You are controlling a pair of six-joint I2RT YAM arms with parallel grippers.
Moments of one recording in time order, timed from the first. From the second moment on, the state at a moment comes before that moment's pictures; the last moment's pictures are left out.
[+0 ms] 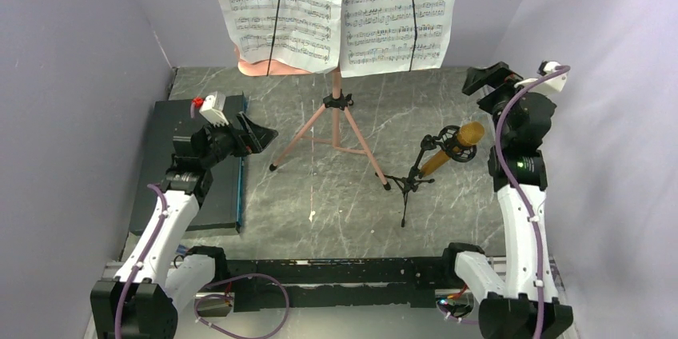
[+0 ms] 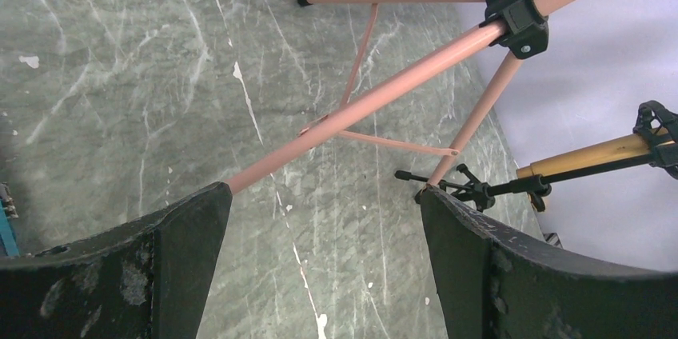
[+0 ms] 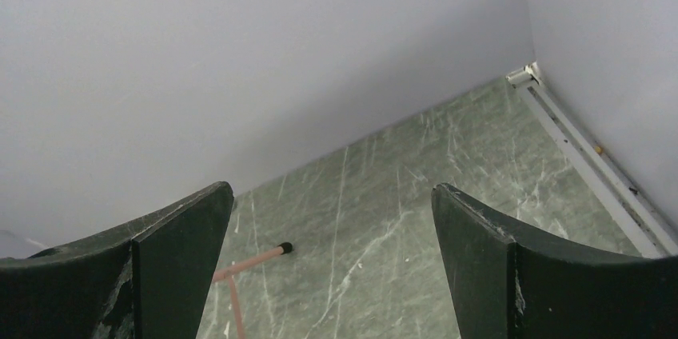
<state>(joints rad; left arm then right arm) -0.06 0.94 0.67 0.00 0.54 -0.54 -0.09 0.90 1.06 -0.12 0.05 0.46</state>
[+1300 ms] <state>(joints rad) -0.06 0.72 0.48 0.06 0.00 -0.44 -0.37 0.95 0.23 0.42 0.24 0.61</state>
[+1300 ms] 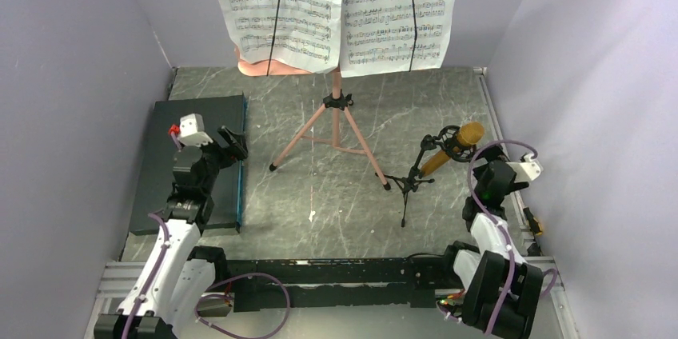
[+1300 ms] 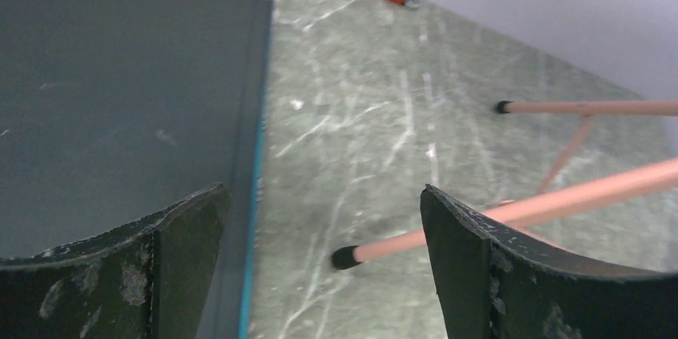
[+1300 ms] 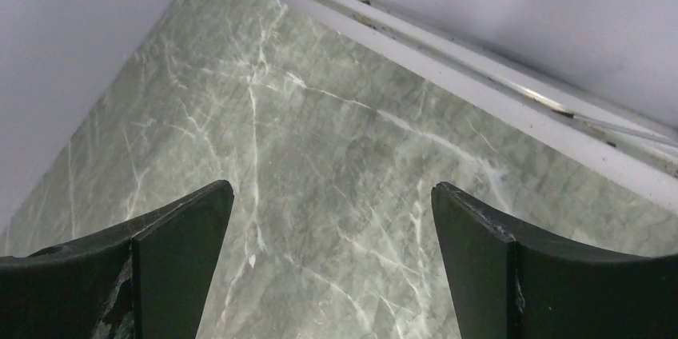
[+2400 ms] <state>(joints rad) -0.06 1.57 0.20 1.20 -0.27 0.00 0.00 1.34 0.08 1.17 0.39 0.11</state>
